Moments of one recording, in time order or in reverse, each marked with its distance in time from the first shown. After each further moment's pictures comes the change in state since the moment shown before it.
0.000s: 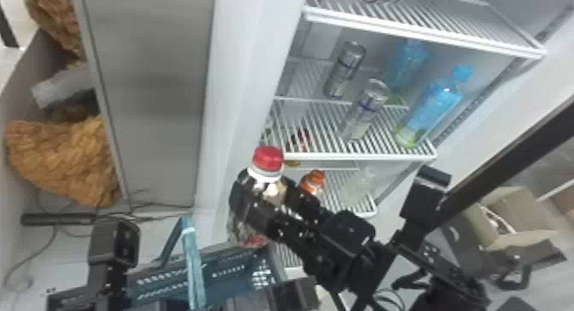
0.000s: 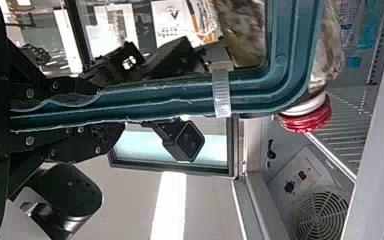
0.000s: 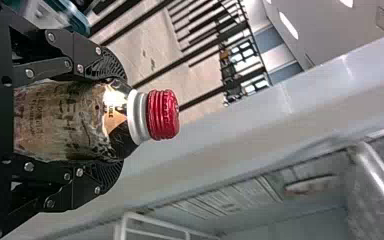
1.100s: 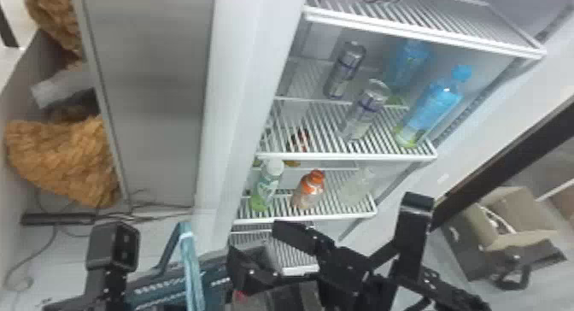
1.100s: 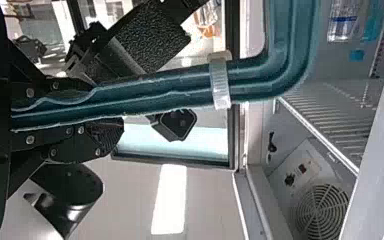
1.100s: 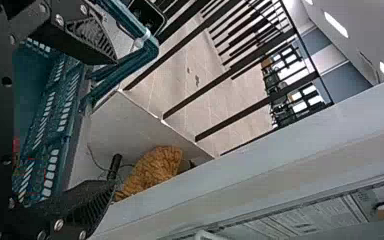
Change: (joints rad) left arm 0.012 0.003 0.007 -0.001 0.009 -0.012 -0.001; right arm 0.075 -0.009 -0.033 -0.049 0.001 0.154 0.086
